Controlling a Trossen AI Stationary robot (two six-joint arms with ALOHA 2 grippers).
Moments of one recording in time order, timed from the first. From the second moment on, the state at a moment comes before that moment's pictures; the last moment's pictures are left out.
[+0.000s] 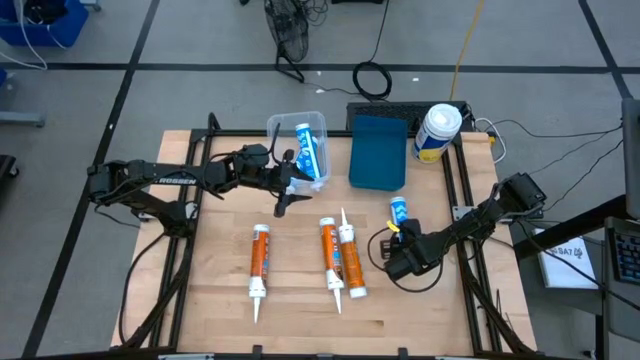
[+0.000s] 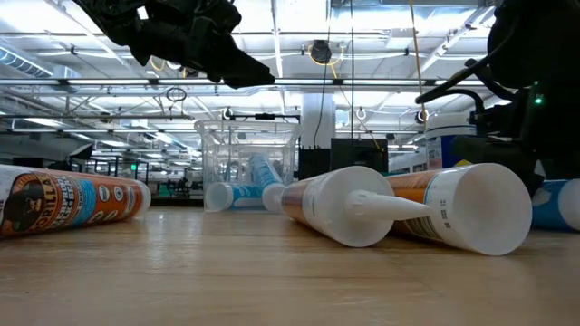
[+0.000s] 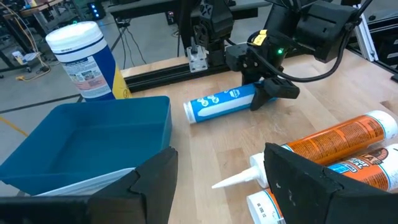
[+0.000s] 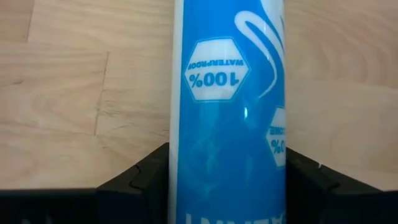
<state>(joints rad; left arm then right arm) 0.28 1.34 0.76 0.27 0.34 0.31 0.49 1.66 0.66 -0.80 0.33 1.96</state>
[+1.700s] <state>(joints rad) 0.28 1.34 0.76 0.27 0.34 0.33 0.56 1.59 0.66 -0.55 0.79 1.57</state>
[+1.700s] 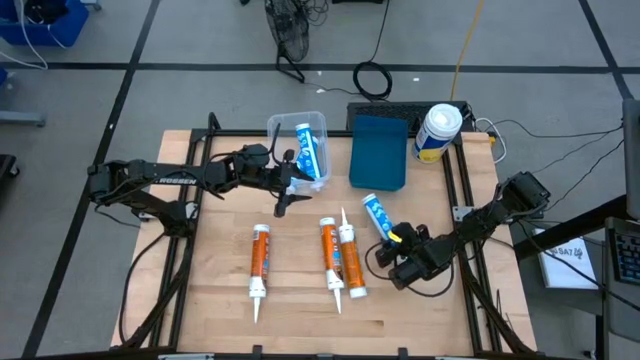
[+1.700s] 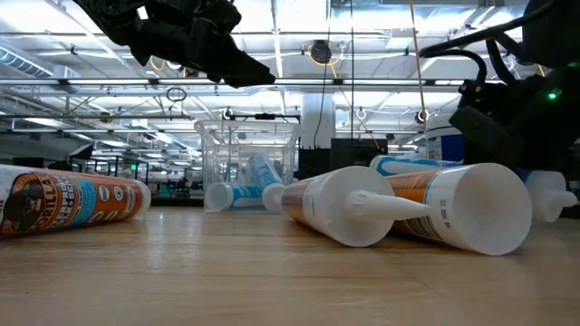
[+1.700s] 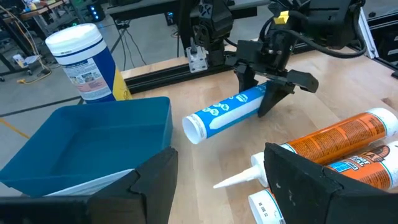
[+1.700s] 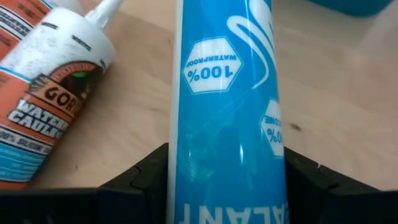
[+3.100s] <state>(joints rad) 0.28 1.34 0.76 0.26 0.34 0.33 0.32 1.58 0.66 -0.04 0.89 0.69</state>
